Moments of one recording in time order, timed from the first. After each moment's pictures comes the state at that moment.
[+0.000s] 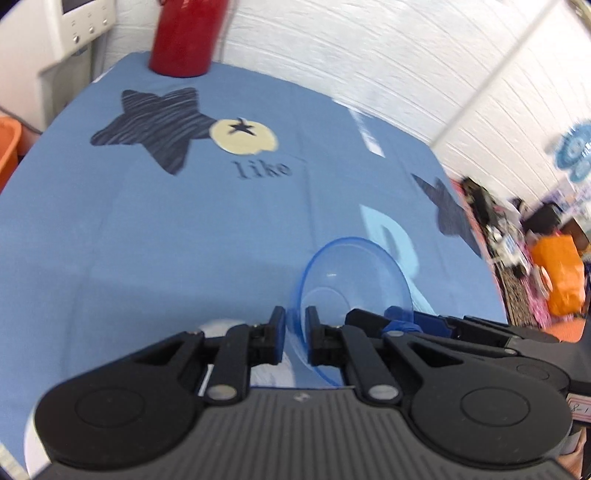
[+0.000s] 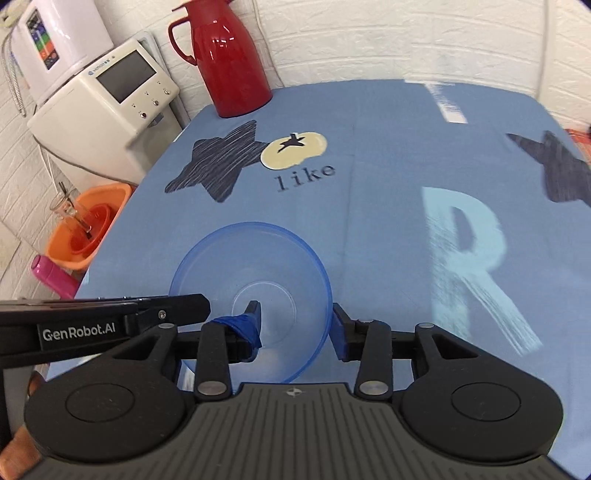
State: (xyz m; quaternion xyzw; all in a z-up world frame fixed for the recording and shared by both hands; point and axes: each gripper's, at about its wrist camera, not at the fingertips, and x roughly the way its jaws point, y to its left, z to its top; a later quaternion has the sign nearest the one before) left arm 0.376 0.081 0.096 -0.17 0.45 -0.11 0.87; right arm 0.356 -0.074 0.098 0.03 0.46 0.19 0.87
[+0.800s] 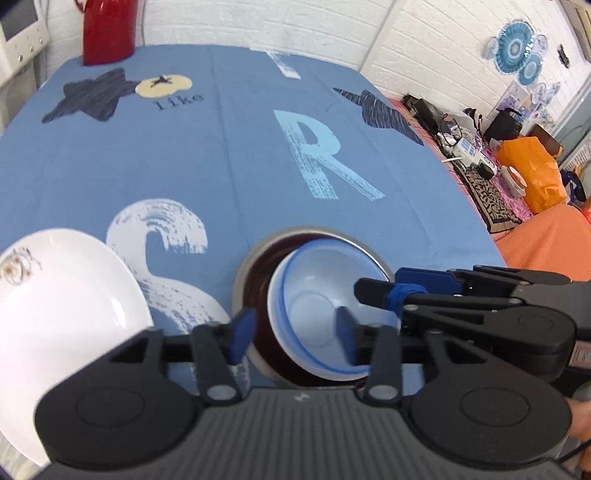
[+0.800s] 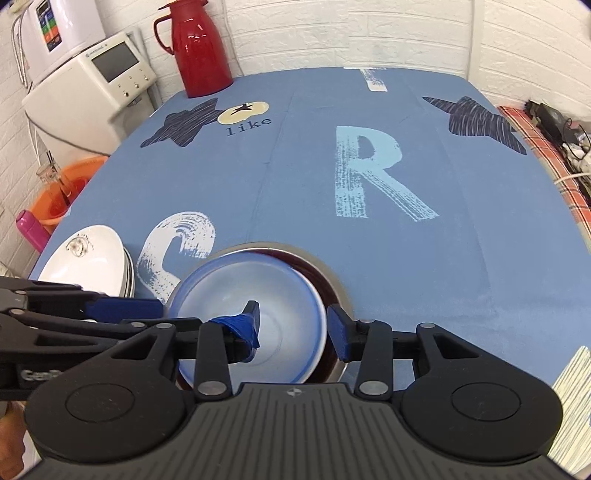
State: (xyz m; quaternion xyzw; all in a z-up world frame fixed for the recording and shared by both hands) left arm 0.268 0.005 0.067 -0.07 0.47 -0.18 0.86; right arm 0.246 -0.154 0.068 0.02 0.44 0.14 0.89
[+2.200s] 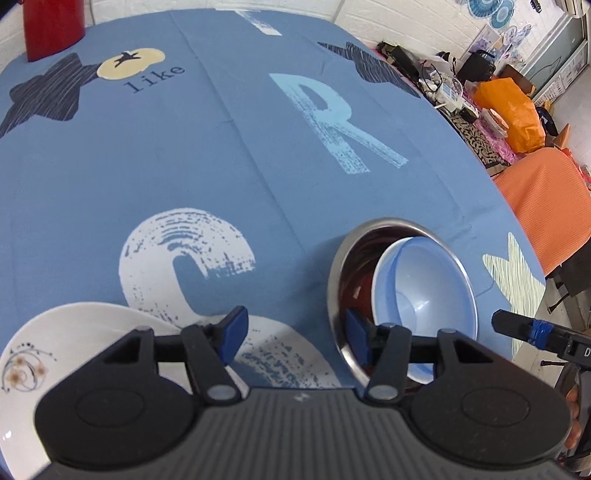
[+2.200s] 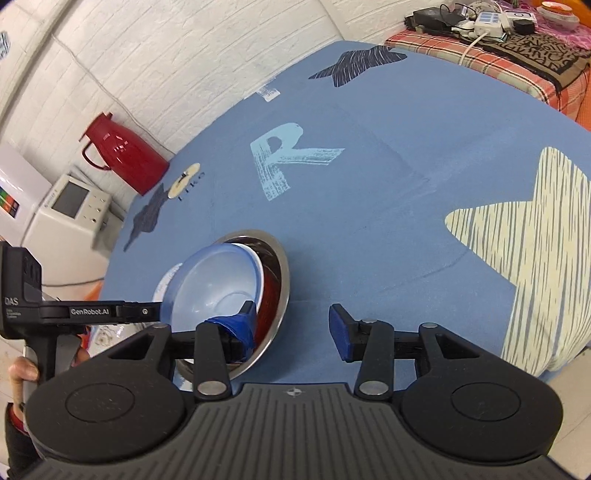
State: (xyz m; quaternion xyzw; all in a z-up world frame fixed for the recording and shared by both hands) left arm 0.343 0.050 0.032 -0.02 0.53 -0.26 0.81; right arm 0.174 -0.223 0.034 0.27 0.40 0.05 0.87
